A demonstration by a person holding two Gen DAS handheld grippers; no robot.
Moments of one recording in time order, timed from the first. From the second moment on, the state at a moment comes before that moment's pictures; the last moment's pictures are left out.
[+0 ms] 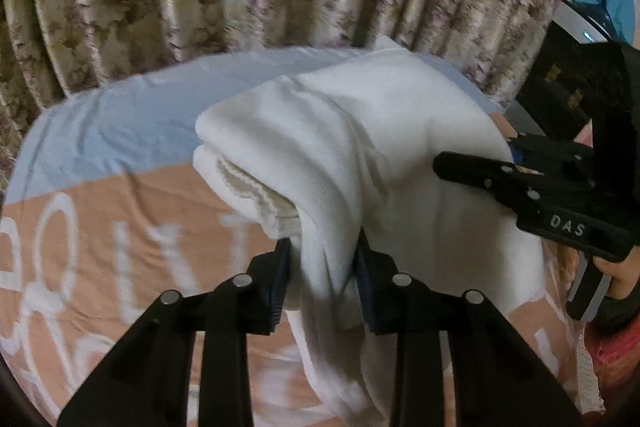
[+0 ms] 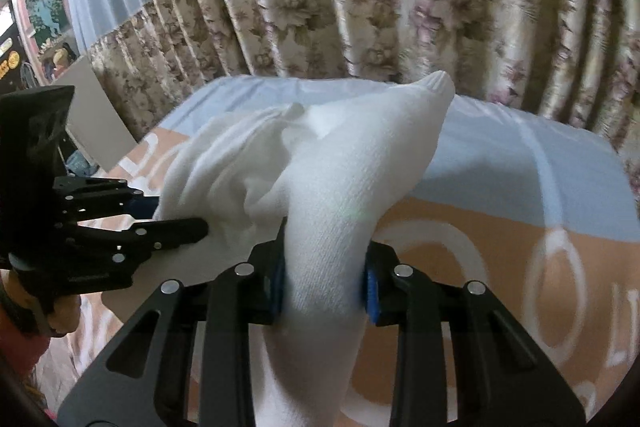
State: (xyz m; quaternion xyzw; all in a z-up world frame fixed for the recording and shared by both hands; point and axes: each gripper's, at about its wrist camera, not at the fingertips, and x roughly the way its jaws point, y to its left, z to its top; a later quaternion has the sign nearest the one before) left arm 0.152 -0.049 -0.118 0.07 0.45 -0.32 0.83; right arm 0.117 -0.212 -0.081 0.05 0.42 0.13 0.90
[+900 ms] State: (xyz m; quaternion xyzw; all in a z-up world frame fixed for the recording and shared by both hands) left arm 0.083 -0.076 -0.190 0.23 0.42 -0.20 0.85; right arm 0.018 -0.241 -0.163 -0.05 0.48 0.00 0.88
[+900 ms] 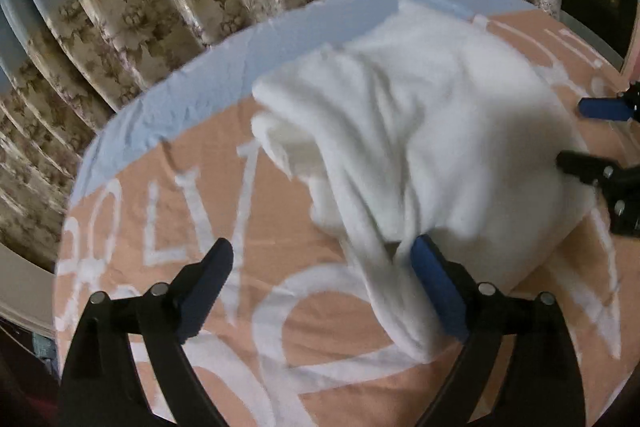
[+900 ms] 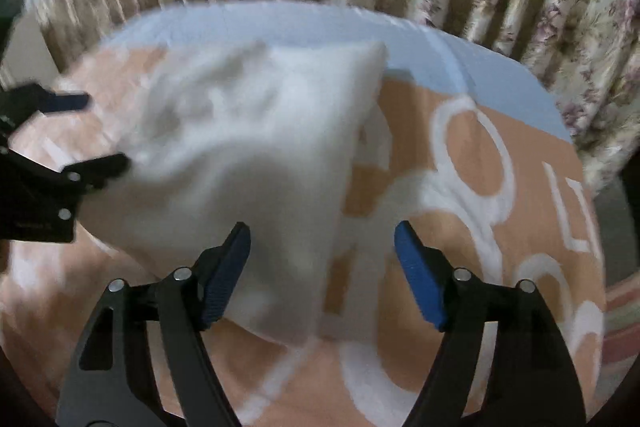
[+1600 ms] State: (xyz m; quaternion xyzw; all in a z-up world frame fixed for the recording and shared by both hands) left arm -0.006 0.002 -0.085 0.05 0.42 -0.14 0.89; right arm -0.065 -0.213 -0.050 0.05 0.37 -0.06 0.93
